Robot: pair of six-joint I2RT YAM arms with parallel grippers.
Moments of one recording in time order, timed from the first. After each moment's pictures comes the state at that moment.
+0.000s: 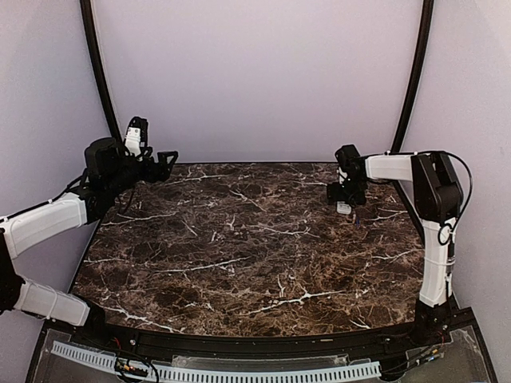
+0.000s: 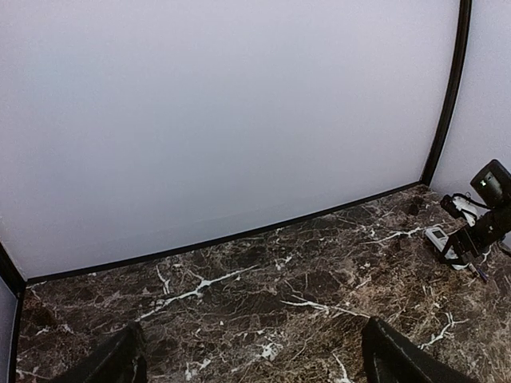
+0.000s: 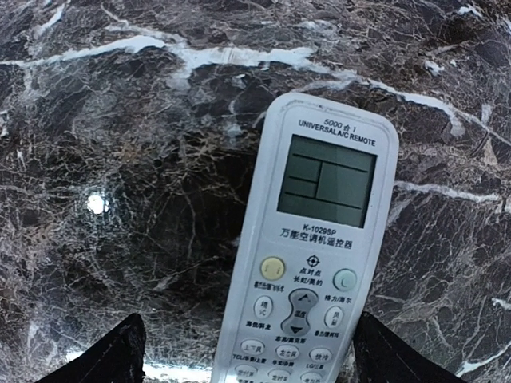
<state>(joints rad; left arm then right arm) -0.31 1.23 0.85 0.25 0.10 -0.04 0.30 2.13 1.57 -0.57 0.13 0.26</state>
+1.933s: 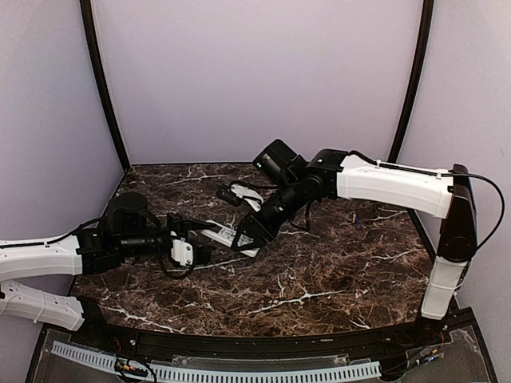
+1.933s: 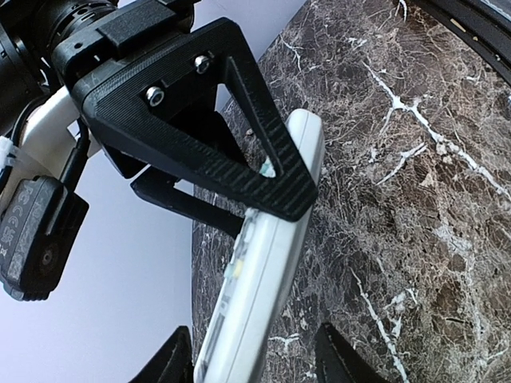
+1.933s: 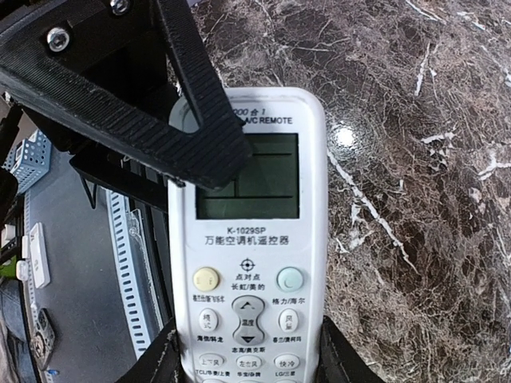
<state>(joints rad) -0.85 1.02 0.57 0.11 0.24 1.16 1.01 1.84 1.66 -0.77 -0.50 -0.01</state>
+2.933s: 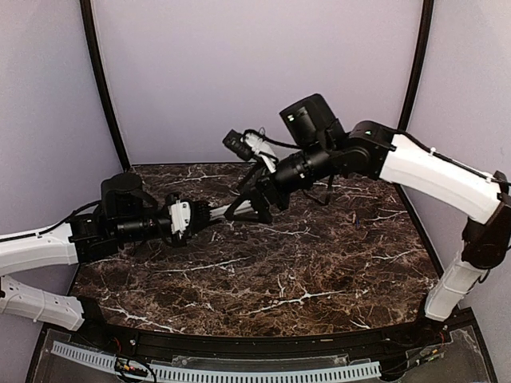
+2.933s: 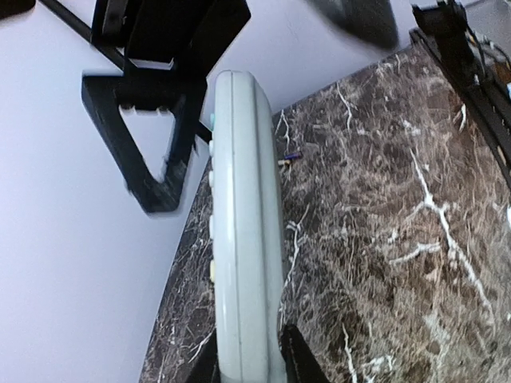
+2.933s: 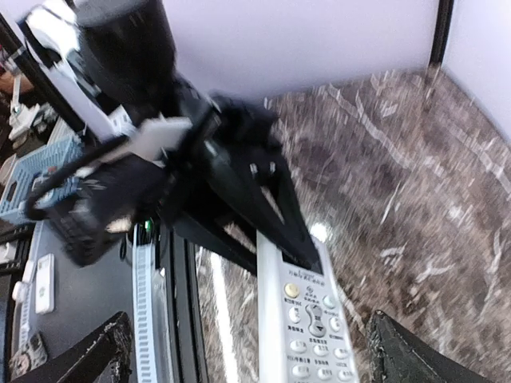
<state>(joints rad) -0.88 1.03 0.70 0.06 0.21 0.79 1.03 1.69 1.75 -0.73 -0.48 -0.06</state>
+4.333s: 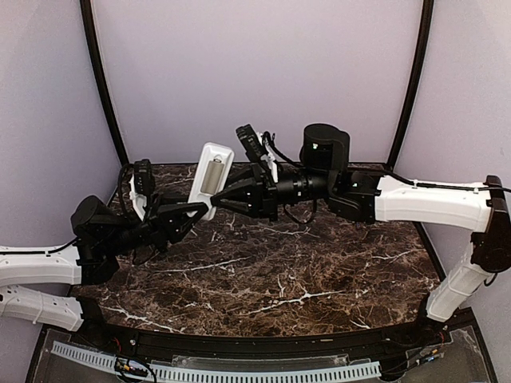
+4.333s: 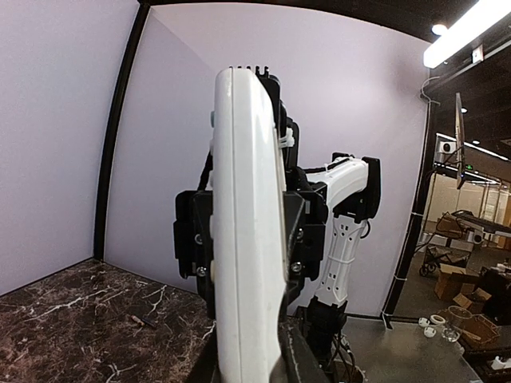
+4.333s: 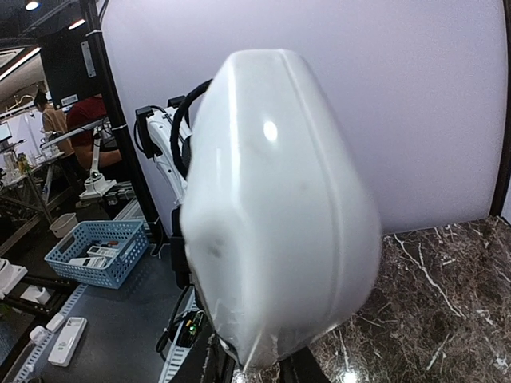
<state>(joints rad) -0.88 0.98 0.46 0.87 0.43 -0.36 1.04 1.58 1.29 0.26 -0.71 0.14</state>
